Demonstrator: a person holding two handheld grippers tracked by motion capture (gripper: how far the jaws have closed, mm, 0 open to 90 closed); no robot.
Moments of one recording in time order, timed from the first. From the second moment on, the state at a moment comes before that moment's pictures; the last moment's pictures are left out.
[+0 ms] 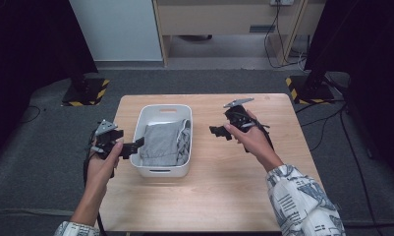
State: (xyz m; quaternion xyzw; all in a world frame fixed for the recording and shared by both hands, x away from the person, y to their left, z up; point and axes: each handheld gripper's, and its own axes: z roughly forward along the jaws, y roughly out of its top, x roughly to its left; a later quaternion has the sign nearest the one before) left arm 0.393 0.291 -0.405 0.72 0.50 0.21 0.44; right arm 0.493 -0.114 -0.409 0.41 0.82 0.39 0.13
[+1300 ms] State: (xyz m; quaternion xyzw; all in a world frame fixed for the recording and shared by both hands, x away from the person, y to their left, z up) left arm 0.366 0.341 -0.443 0.71 0.52 0.21 0.43; right arm 0.459 -0.173 -0.447 0.44 0.80 0.39 0.13
